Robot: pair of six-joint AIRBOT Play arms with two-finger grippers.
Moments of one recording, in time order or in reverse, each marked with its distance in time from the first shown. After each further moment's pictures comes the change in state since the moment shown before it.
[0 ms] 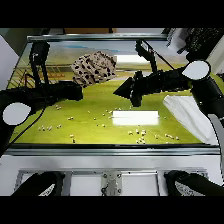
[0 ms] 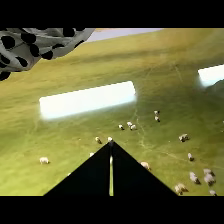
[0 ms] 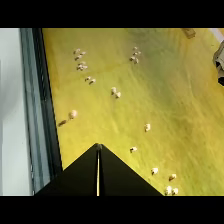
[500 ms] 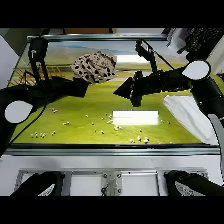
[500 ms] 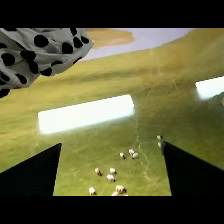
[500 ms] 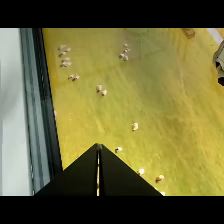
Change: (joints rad) left arm 0.008 -0.031 0.019 0.002 0.080 0.009; right arm 0.000 0.000 0.000 0.000 0.000 0.000
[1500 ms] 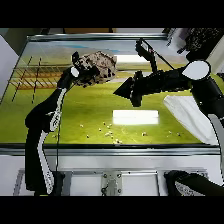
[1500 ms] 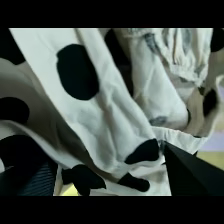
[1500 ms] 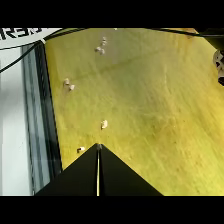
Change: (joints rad) left arm 0.231 -1.288 0.835 -0.422 0.191 0.003; right arm 0.000 0.000 0.000 0.000 0.000 0.000
